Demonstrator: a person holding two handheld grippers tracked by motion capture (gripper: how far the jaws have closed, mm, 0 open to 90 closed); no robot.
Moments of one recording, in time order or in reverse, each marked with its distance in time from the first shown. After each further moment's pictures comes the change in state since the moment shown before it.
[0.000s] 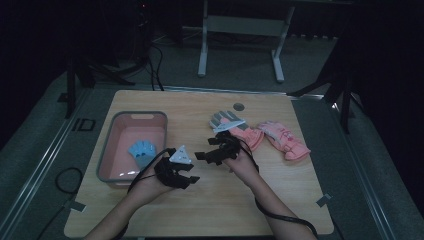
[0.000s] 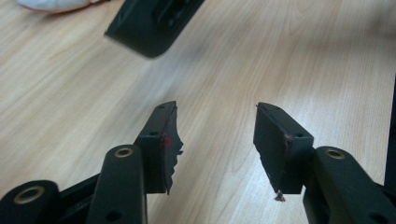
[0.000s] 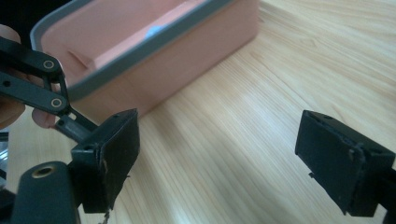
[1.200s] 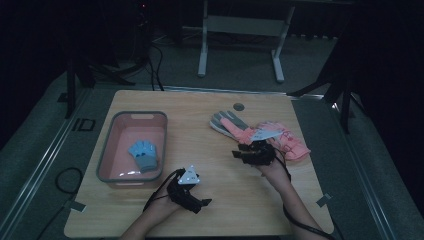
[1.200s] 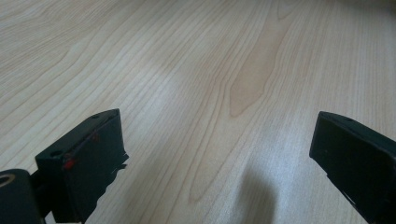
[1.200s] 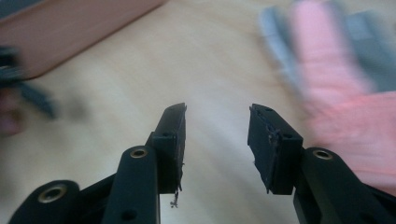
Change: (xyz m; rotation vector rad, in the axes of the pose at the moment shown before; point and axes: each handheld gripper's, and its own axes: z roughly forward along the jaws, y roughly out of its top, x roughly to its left) left arm -0.027 -0.042 0.061 -0.120 -0.036 -0.042; right arm -0.058 -0.062 -0.067 -0.038 -0.215 -0.013
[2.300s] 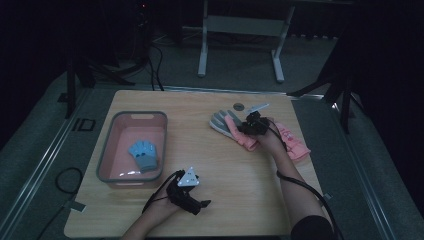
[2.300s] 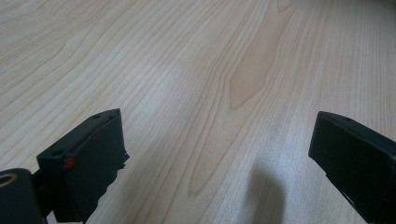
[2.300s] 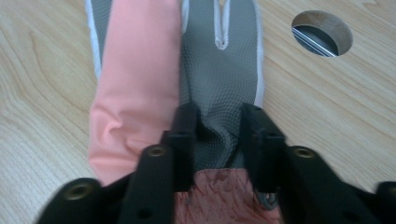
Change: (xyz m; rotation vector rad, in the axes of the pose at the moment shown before) left arm 0.001 -0.005 0.002 0.001 -0.004 0.012; right arm -0.097 0.037 0.077 0.189 -0.180 -0.064
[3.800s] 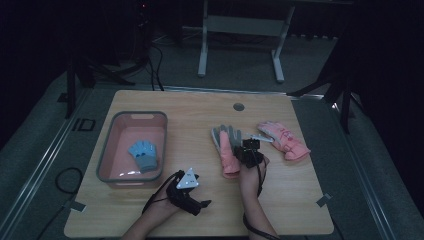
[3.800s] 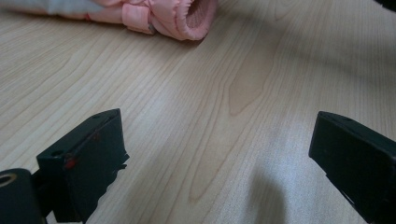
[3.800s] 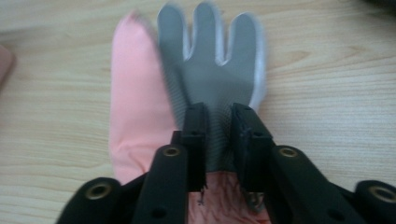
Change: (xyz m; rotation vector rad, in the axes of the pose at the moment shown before) left arm -0.003 -0.001 -0.001 -0.034 0.018 0.026; right arm 0.129 -0.039 -0.057 -0.133 -0.222 0.672
